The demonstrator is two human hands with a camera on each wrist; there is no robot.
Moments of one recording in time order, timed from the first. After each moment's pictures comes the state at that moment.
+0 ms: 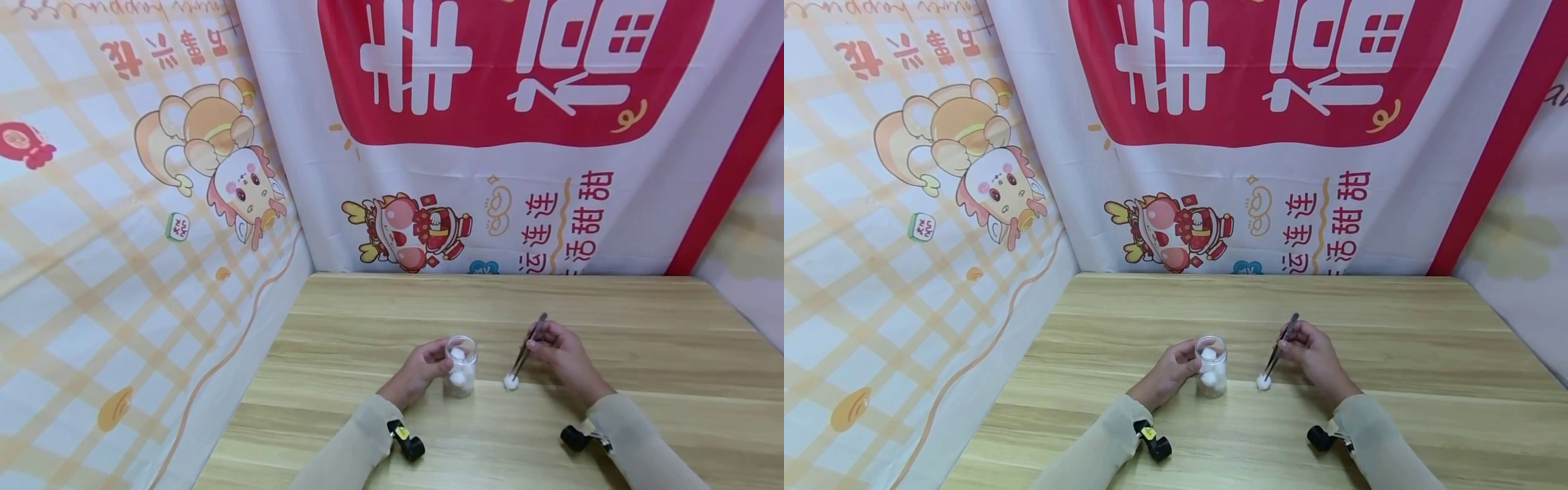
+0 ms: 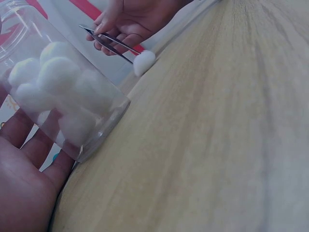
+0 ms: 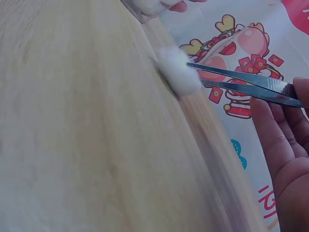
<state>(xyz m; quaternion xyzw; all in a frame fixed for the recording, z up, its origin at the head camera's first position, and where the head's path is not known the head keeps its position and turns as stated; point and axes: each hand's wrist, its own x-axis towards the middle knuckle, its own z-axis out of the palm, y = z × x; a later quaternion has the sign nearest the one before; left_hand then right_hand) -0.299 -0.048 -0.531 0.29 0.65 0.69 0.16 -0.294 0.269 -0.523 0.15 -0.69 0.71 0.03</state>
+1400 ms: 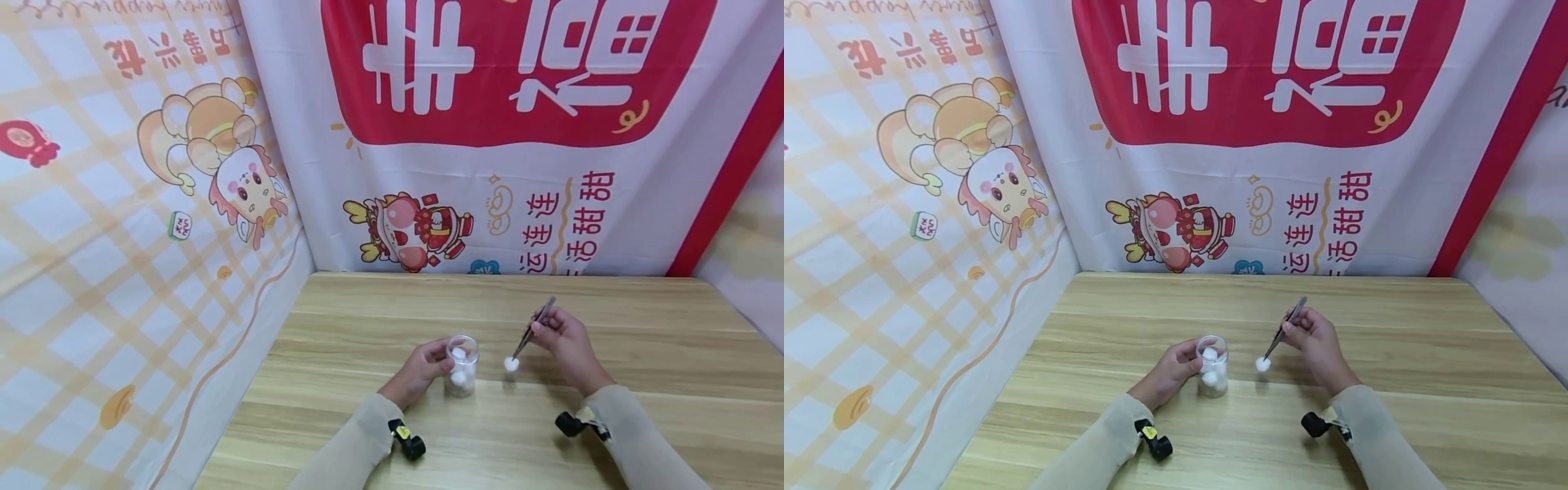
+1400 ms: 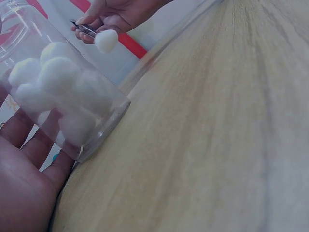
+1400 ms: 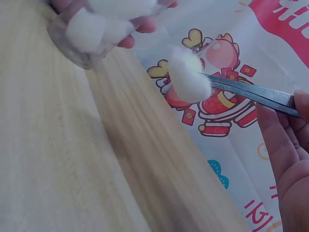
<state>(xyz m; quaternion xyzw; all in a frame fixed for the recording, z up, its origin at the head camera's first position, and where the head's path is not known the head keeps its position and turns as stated) -0.300 -0.048 -0.531 0.29 0.65 0.69 0.17 -0.298 0.264 -0.494 0.09 -0.67 0.73 0.04</state>
